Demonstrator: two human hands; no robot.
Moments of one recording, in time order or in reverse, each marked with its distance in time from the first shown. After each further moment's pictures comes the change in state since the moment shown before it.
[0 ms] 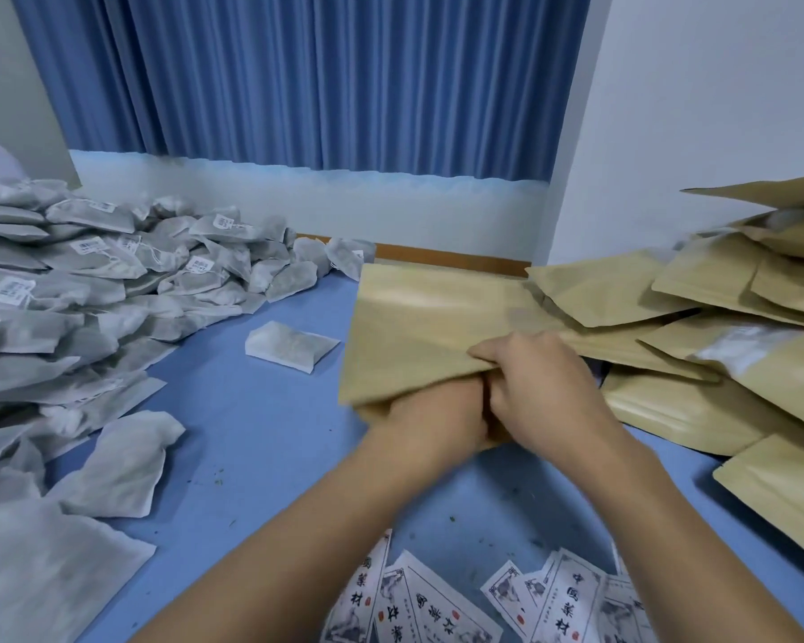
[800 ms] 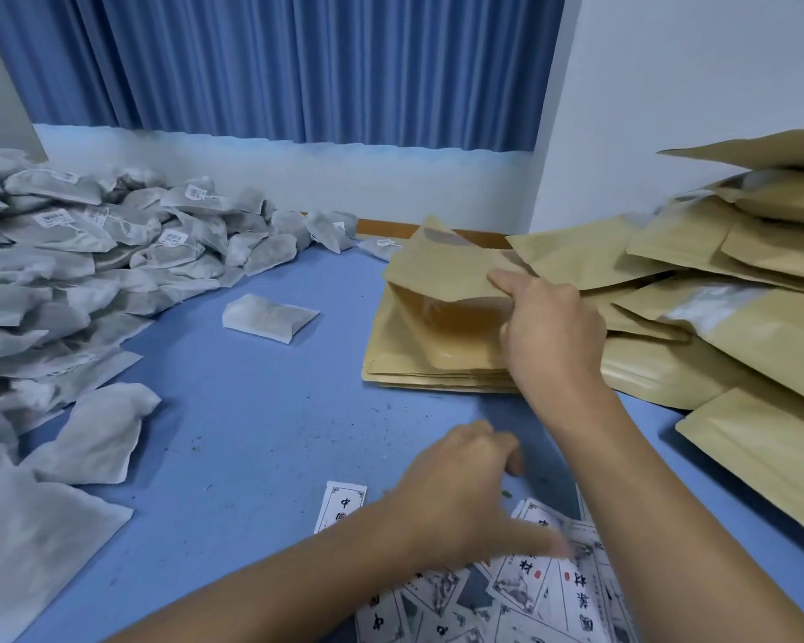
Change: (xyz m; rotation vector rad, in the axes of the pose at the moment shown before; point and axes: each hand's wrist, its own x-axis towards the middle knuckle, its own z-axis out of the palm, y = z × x) left_hand -0.071 0.029 0.047 -0.389 -0.195 0.187; right_hand 0.009 0.027 0.012 -0.083 0.210 0.331
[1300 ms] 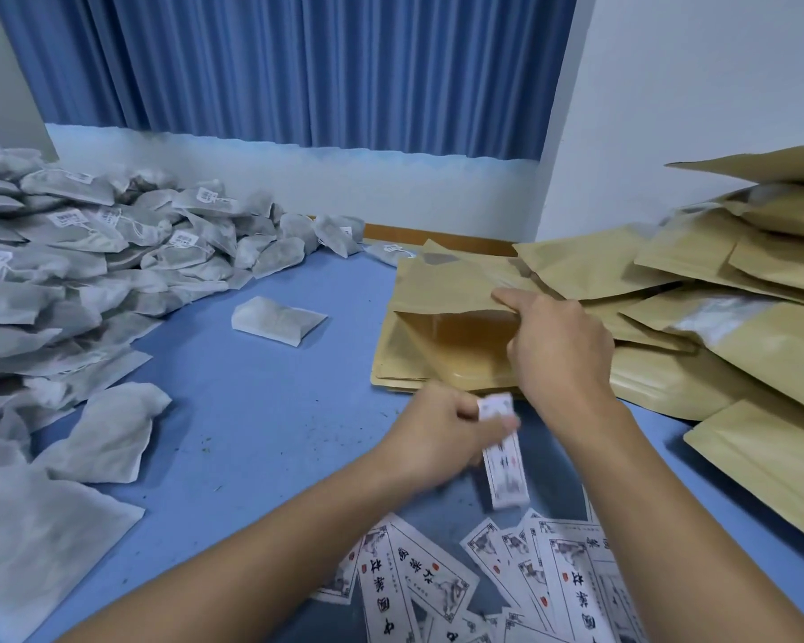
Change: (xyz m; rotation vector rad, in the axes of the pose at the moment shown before) left_hand 0.015 -0.010 -0.038 -0.584 0.110 -0.214; right_hand 0.000 0.002 0.007 -0.027 -0.033 -0.013
